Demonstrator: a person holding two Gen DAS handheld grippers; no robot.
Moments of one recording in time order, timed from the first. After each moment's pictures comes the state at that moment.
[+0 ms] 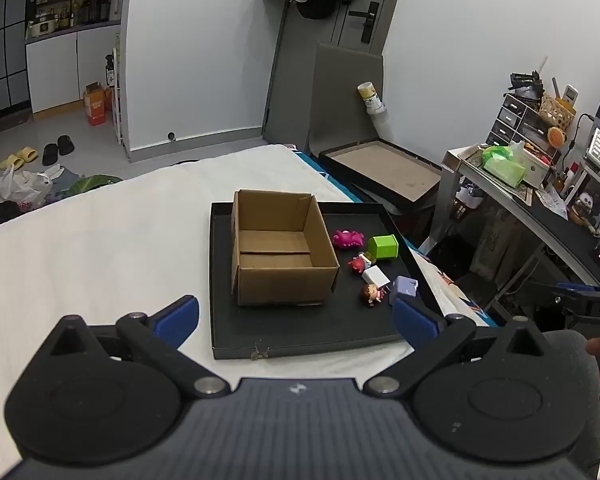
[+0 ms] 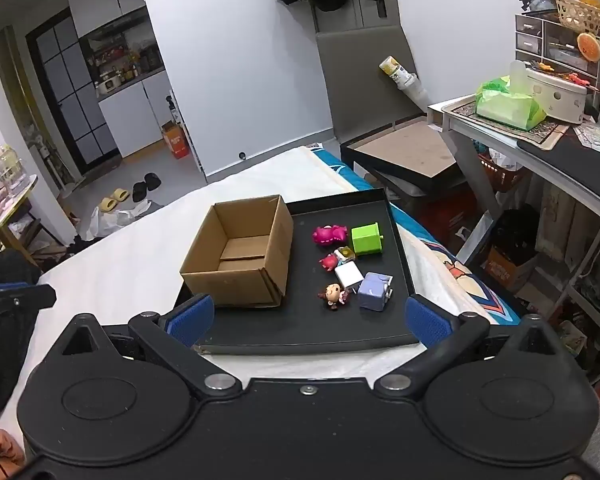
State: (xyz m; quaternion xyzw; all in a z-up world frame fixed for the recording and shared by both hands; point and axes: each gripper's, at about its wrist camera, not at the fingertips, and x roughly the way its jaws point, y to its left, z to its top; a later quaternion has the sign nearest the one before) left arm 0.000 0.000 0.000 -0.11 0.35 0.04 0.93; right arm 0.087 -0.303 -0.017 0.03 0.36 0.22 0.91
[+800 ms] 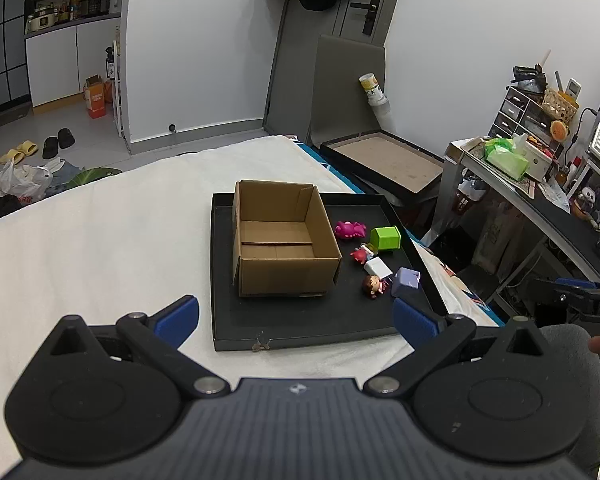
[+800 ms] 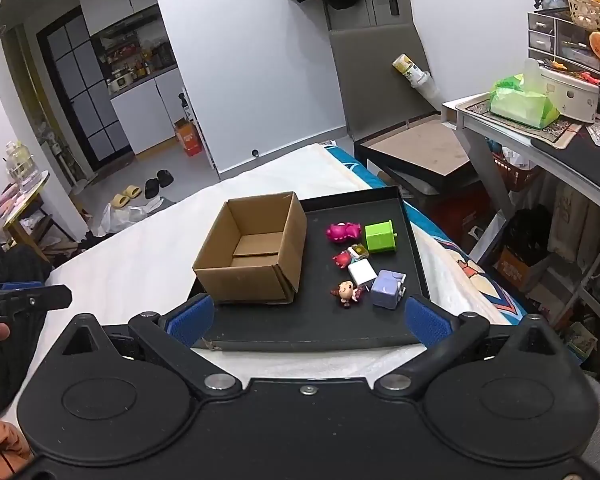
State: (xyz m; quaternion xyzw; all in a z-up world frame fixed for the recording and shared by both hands) left arm 0.001 0.000 -0.005 -0.11 0.36 0.04 0.93; right arm 0.085 -0.301 -0.018 0.03 0.35 0.23 0.91
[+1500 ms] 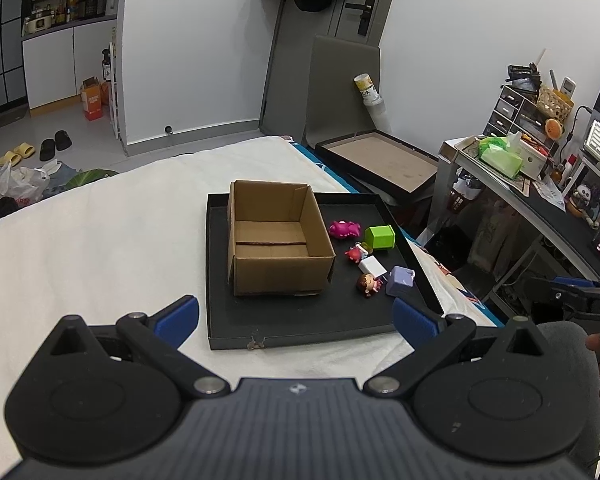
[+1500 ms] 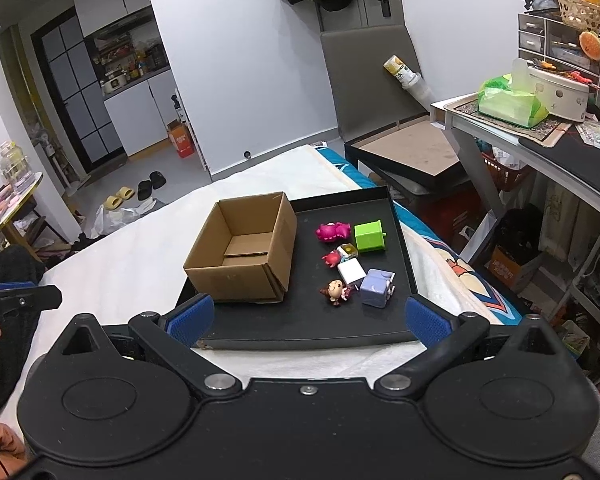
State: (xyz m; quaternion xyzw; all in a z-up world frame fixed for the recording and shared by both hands) left arm -0.002 -0.007 -0.005 -0.11 0.36 0.04 0.93; right arm 0.083 -0.307 -0.021 0.03 0.35 0.22 0.91
